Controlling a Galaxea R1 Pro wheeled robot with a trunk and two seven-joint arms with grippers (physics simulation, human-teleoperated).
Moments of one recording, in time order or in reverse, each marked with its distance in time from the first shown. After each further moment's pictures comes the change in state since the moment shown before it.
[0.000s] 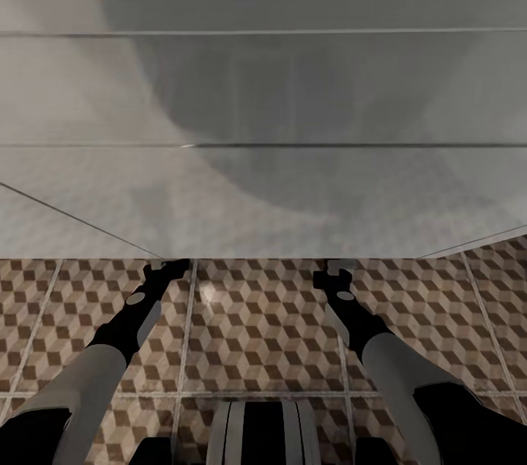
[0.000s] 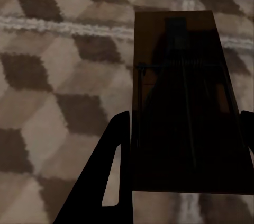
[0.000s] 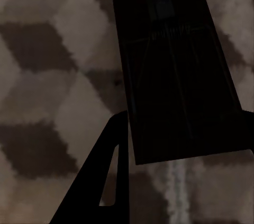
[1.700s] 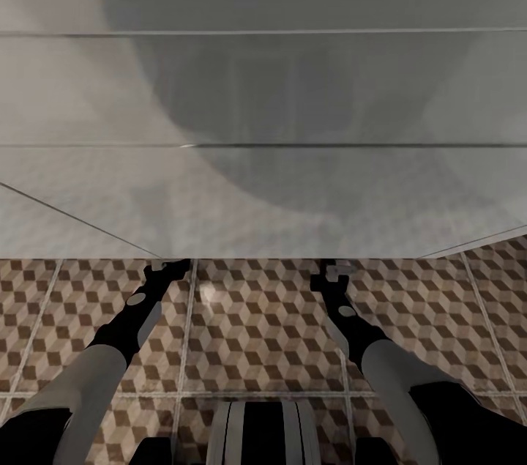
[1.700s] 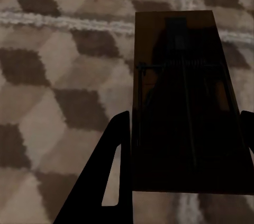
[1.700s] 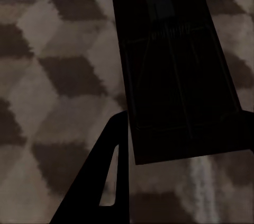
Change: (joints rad) left arm 0.000 0.000 -0.002 0.008 -0.002 0.000 -0.002; right arm 0.000 0.006 -0.010 0.128 -0.012 -0.312 0.077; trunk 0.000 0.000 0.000
